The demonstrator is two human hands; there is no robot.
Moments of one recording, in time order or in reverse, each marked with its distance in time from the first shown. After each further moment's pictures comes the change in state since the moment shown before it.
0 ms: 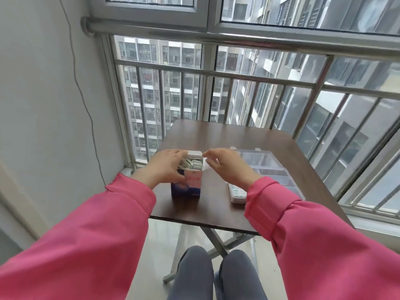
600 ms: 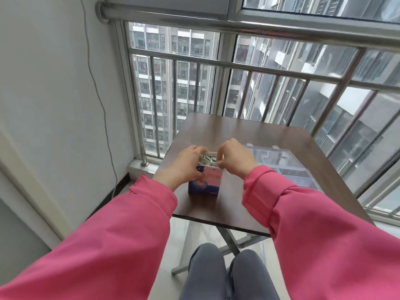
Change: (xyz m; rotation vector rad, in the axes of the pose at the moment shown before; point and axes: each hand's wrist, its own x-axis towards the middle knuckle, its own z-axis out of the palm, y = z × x) left_hand 0.003 -0.005 0.013 -0.287 0.114 0.004; right_hand 0.041 -0.019 0.024 -0.158 -0.036 0.204
